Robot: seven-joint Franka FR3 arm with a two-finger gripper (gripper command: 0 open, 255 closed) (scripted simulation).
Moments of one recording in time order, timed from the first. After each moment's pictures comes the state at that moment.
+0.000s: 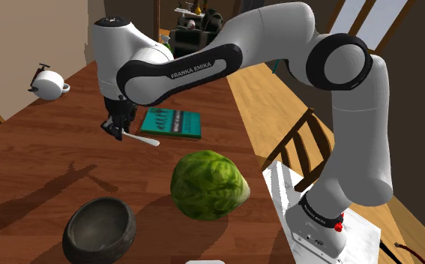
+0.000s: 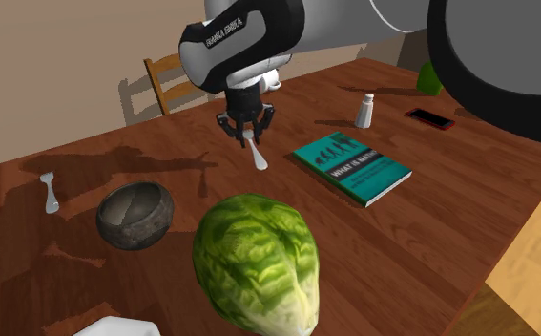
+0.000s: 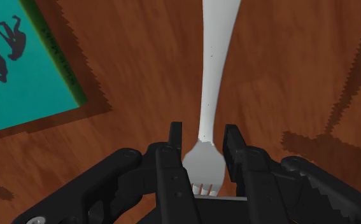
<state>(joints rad) 0.33 0.53 0.37 -1.51 -0.35 2.09 0.33</state>
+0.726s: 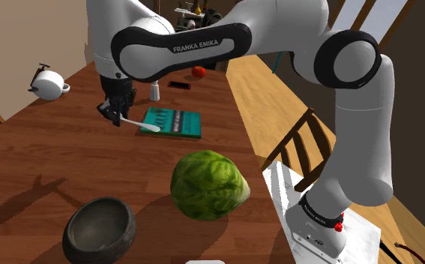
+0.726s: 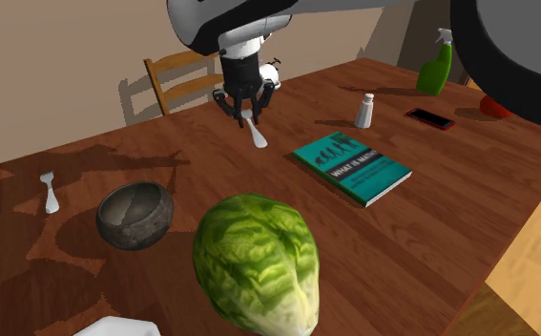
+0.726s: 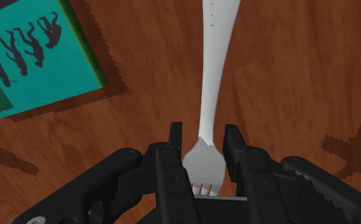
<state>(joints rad) 0.33 0.50 0.38 -1.42 -0.32 1.96 0.30</state>
